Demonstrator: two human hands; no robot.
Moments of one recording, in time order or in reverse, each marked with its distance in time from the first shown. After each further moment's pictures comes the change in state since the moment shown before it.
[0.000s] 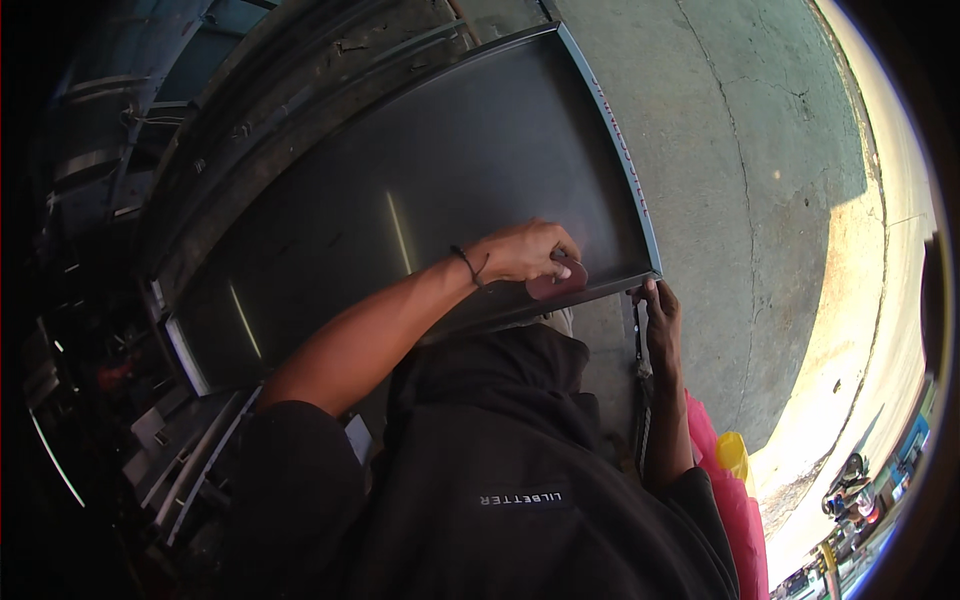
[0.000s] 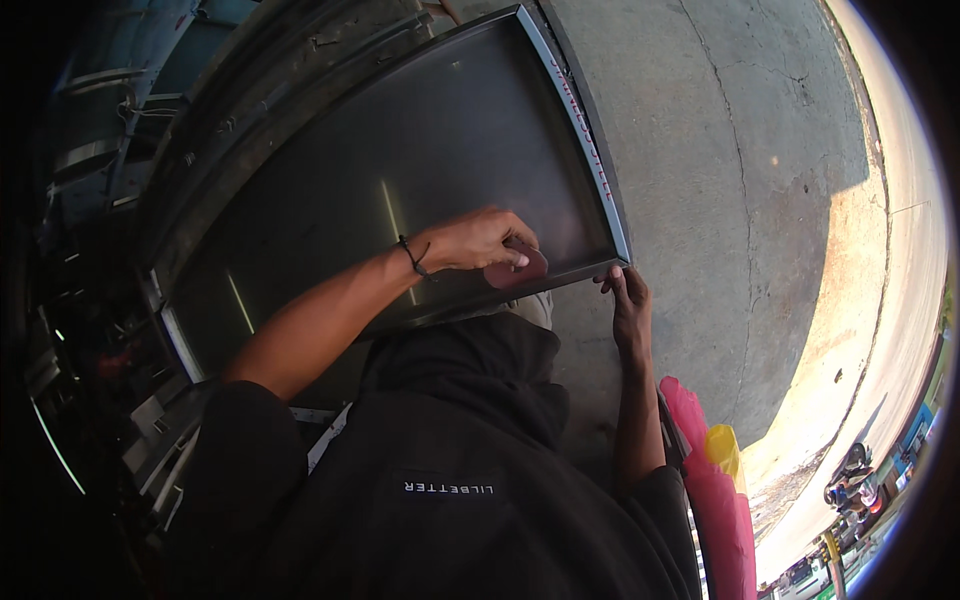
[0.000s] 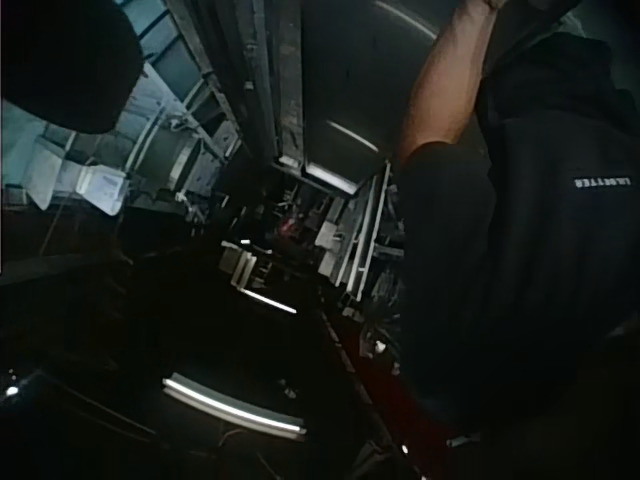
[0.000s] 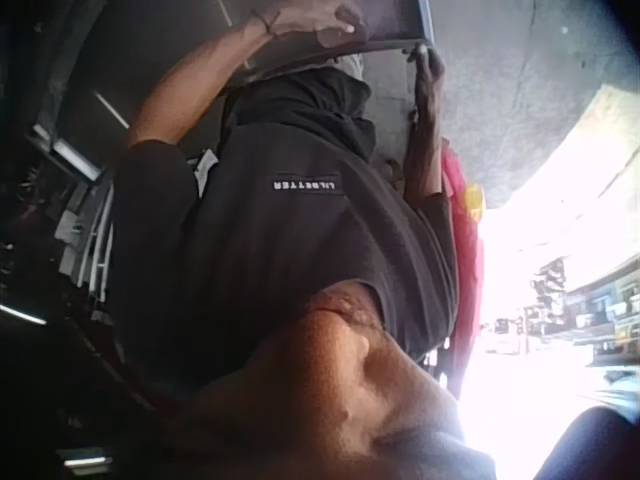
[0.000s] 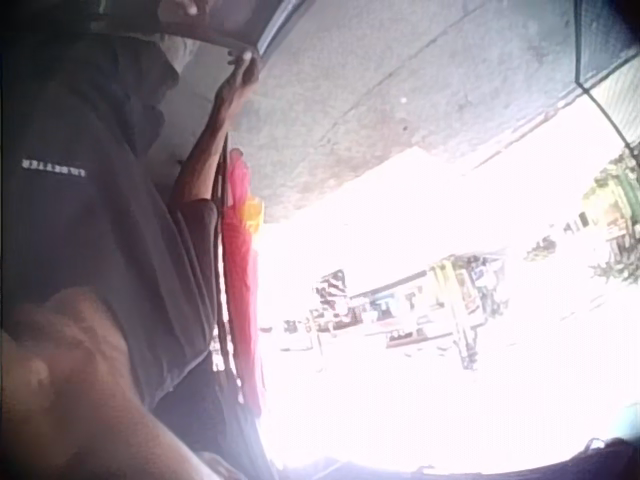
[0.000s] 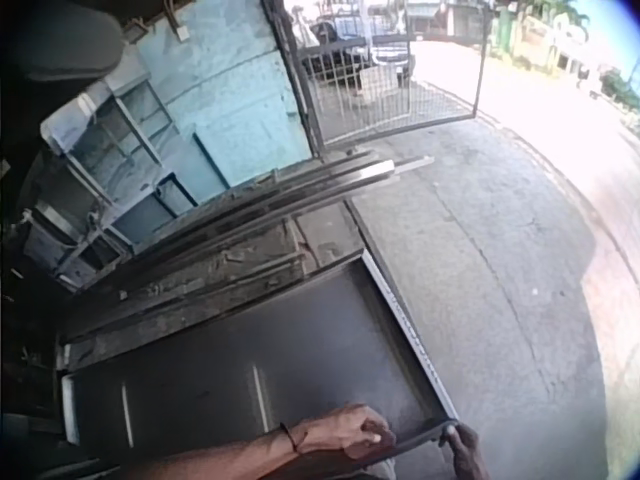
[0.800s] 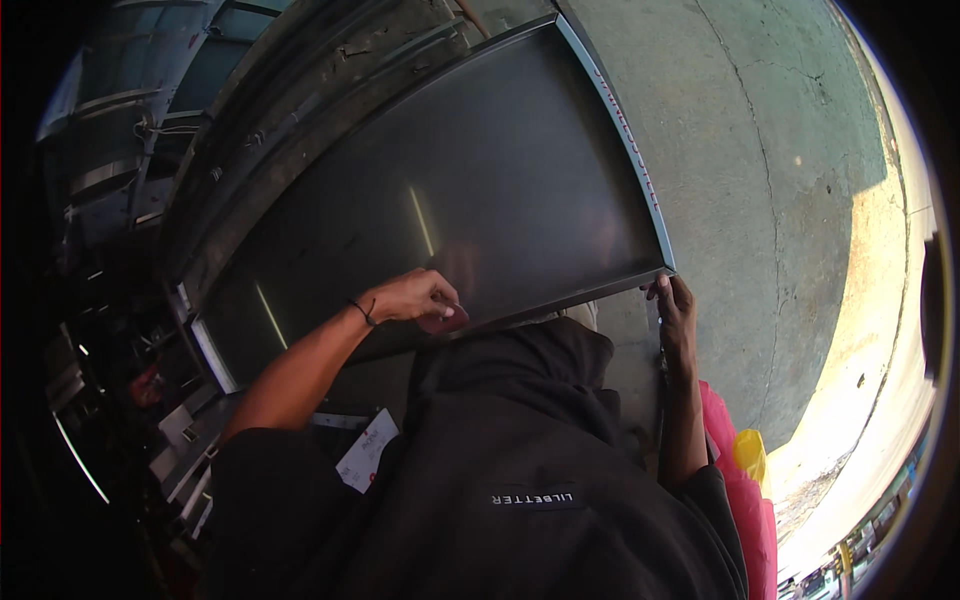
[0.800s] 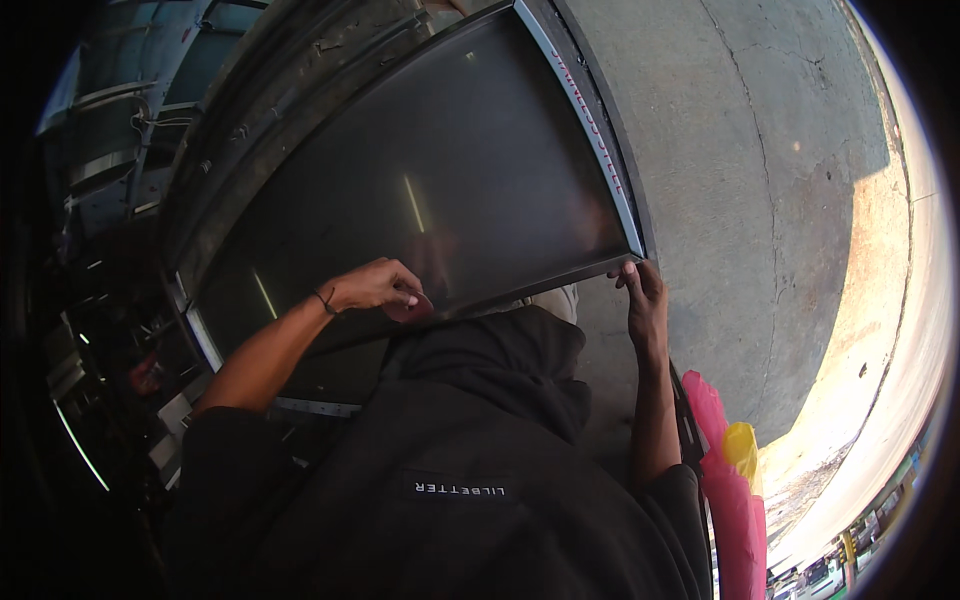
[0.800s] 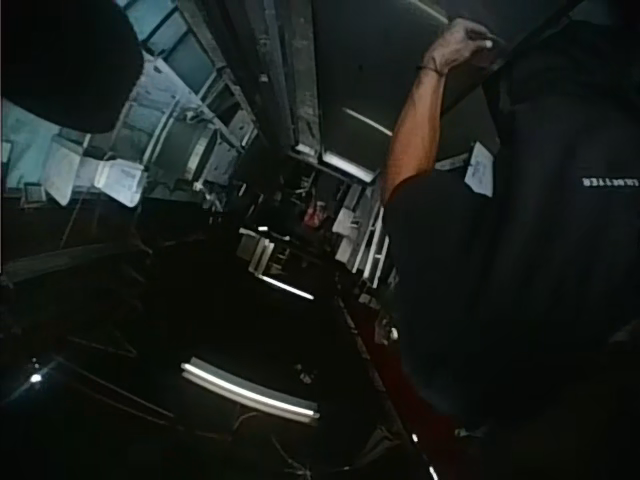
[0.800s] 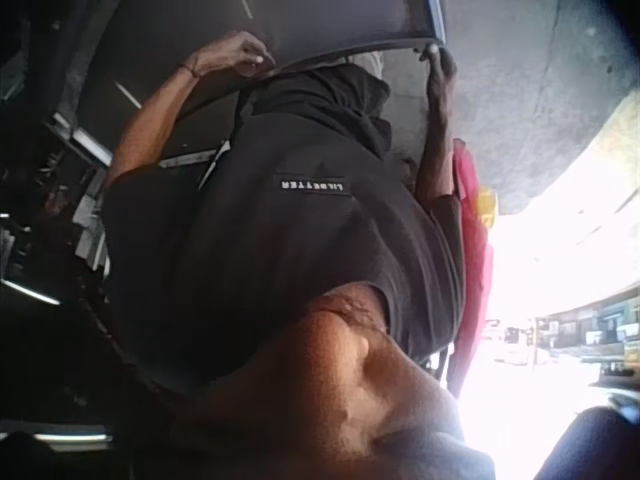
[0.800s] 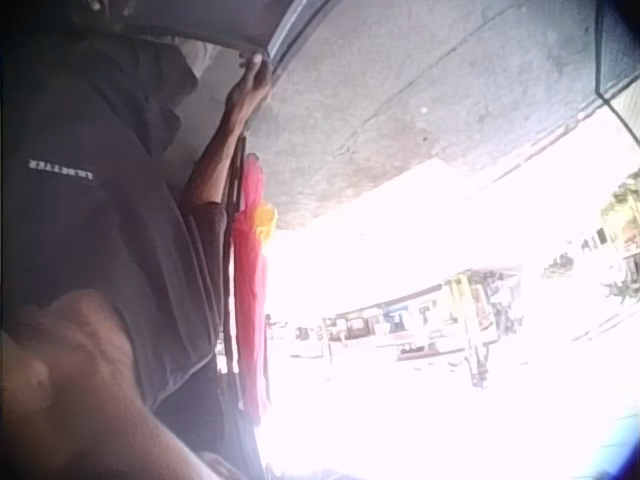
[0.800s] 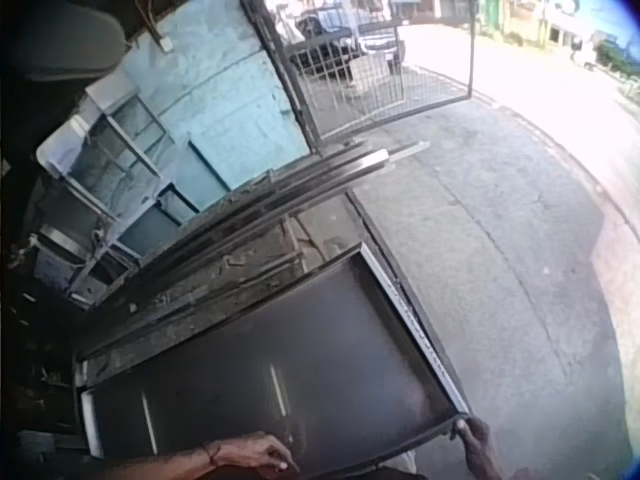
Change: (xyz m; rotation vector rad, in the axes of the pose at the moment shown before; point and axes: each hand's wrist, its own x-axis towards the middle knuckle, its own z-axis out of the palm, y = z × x) left_hand -0.132 -0.080 -0.007 -0.060 -0.131 -0.466; right_hand 0.000 -0.010 -0.002 0.009 0.000 0.066
